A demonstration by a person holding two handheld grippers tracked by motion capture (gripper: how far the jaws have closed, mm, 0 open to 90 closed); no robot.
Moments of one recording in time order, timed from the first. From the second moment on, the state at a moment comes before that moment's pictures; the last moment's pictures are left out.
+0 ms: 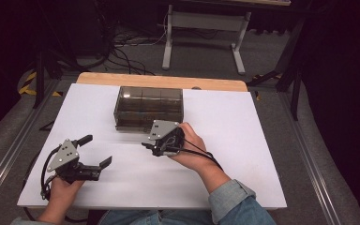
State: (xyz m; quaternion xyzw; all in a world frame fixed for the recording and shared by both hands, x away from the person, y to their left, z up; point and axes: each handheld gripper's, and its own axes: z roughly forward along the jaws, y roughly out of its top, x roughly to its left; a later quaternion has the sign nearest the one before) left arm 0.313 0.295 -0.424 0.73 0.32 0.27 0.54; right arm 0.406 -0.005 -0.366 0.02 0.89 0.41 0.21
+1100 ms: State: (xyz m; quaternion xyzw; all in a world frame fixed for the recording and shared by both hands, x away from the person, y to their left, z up) left arm 0.313 0.295 -0.424 0.73 0.32 0.26 0.54; right arm 0.461 -0.012 -0.379 0.09 0.91 0.37 0.16
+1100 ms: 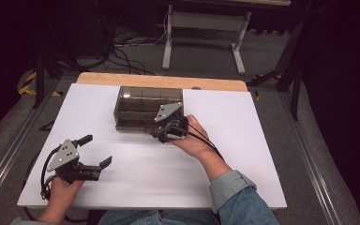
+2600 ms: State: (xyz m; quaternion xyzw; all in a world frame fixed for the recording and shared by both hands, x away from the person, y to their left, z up) left arm 0.314 0.295 -0.424 0.73 0.32 0.26 0.54; right arm 0.465 0.007 -0.399 0.07 0.93 0.32 0.19
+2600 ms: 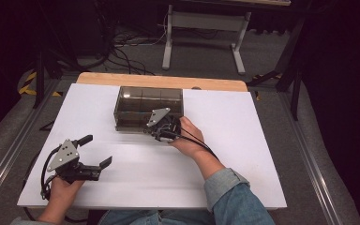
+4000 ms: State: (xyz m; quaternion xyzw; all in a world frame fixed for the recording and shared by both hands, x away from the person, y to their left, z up) left arm 0.314 0.295 -0.424 0.73 0.32 0.26 0.54; right arm 0.437 0.008 -0.397 0.04 0.94 0.30 0.17
